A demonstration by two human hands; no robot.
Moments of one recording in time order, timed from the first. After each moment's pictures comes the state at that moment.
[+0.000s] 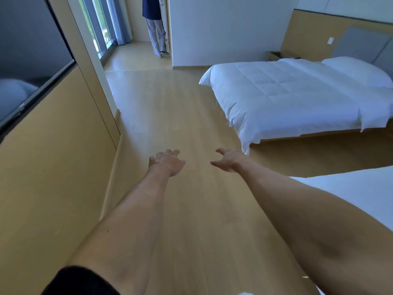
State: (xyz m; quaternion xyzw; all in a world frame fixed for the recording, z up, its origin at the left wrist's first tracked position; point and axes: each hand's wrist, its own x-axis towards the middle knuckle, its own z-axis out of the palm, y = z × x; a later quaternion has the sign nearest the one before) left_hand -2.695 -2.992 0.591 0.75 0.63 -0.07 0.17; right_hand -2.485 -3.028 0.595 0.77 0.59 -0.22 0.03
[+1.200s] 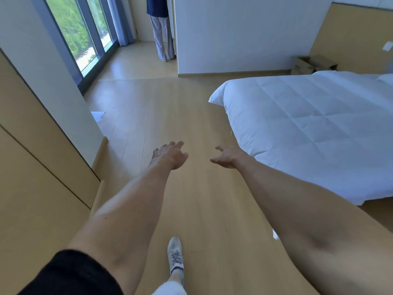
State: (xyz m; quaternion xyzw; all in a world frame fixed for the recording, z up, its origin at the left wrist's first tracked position) left_hand -2.517 -2.274 0.569 0.76 0.63 -0.03 0.17; right_hand -2.312 -2.303 0.564 0.76 0.61 -0.24 0.03
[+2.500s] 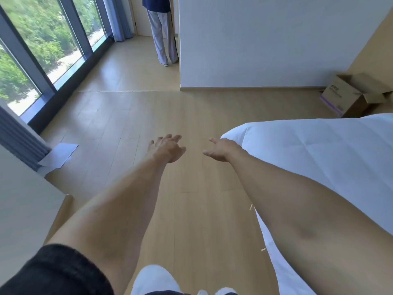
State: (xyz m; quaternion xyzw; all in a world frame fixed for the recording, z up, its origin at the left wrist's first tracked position) left_hand -2.388 -1.438 0.577 0.75 0.65 -0.04 0.15; right_hand -2.191 -1.458 0.578 0.74 0.63 -0.23 0.04
